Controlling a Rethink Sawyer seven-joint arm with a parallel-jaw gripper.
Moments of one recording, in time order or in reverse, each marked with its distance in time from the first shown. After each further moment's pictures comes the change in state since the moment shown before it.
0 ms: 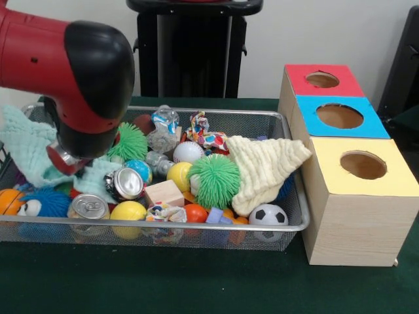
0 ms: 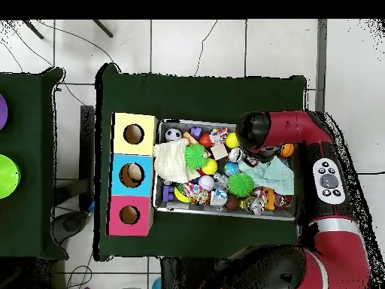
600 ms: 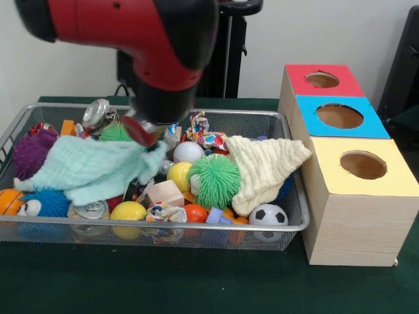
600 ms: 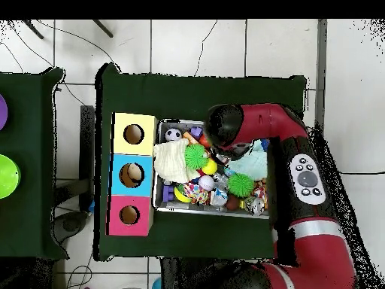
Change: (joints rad) arm 0.113 -0.124 -0.003 0.123 0.182 0.000 0.000
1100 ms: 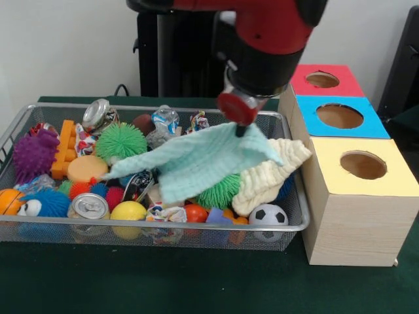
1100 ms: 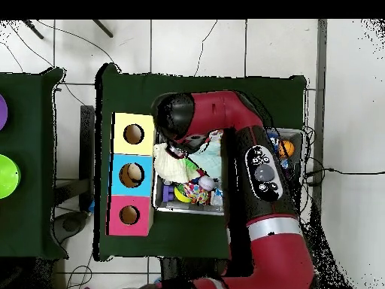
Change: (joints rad) arm 0.145 -0.072 -0.002 0.026 0.187 0.001 0.014
